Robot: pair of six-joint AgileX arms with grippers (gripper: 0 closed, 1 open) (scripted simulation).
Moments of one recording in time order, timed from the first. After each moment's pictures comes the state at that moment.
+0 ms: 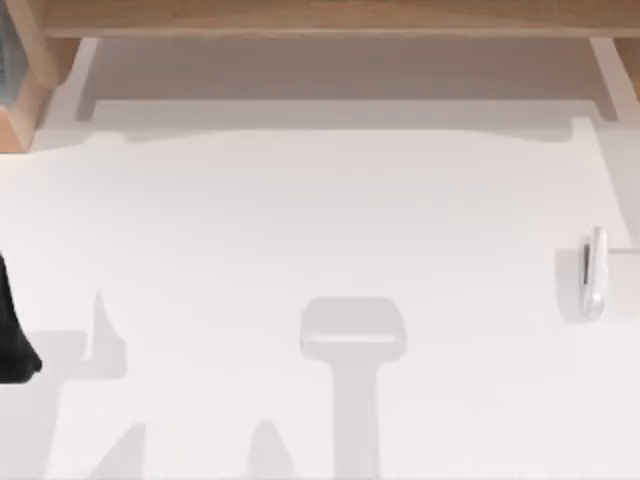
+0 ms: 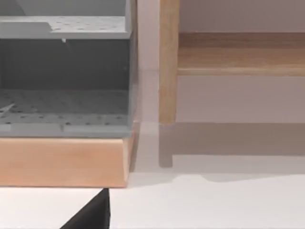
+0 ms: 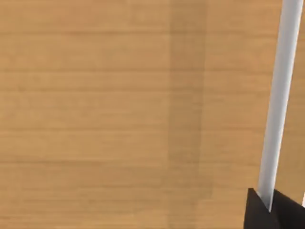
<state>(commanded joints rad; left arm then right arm) 0.00 0.00 0.00 0.00 0.00 0.00 -0.71 2.06 0.48 1.58 -0.67 -1.55</state>
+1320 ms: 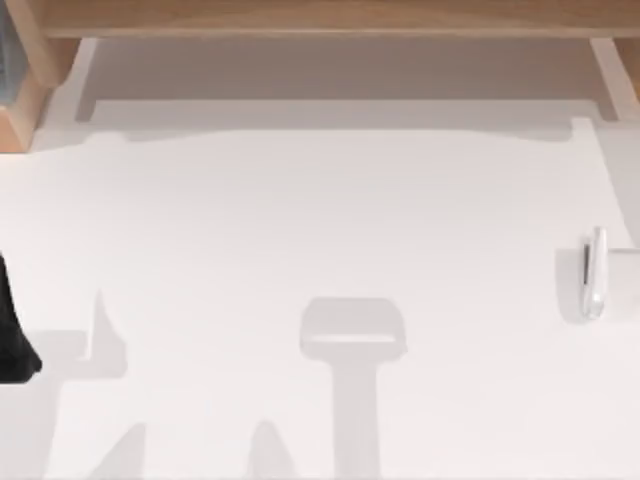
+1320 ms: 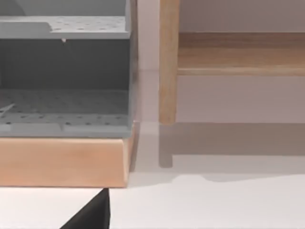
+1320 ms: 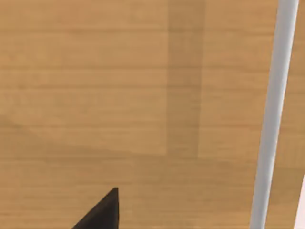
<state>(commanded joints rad) 0.00 0.00 0.00 0.00 0.00 0.00 -0.71 2.06 0.48 1.58 -0.68 -1.55</state>
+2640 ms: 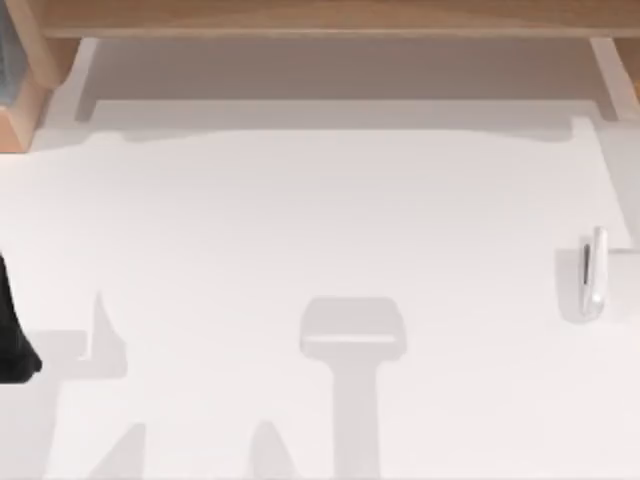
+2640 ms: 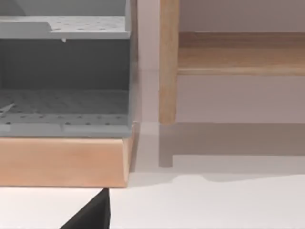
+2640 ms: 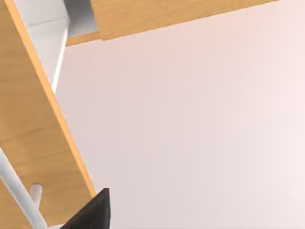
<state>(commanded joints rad) 0.00 0.00 0.00 0.00 0.00 0.00 -0.86 1.86 0.60 1.36 -0.59 -1.29</state>
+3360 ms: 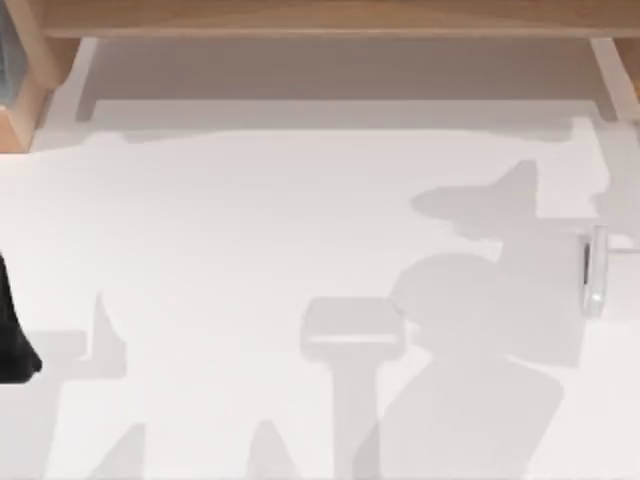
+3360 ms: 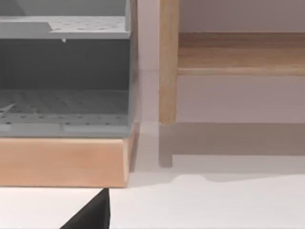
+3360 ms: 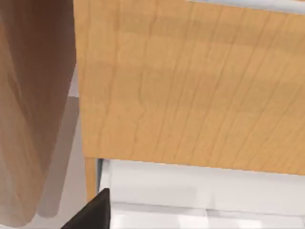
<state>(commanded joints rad) 0.00 0.00 0.00 0.00 0.00 0.00 -0.35 1.70 1.28 -0.06 -0.26 -0.26</state>
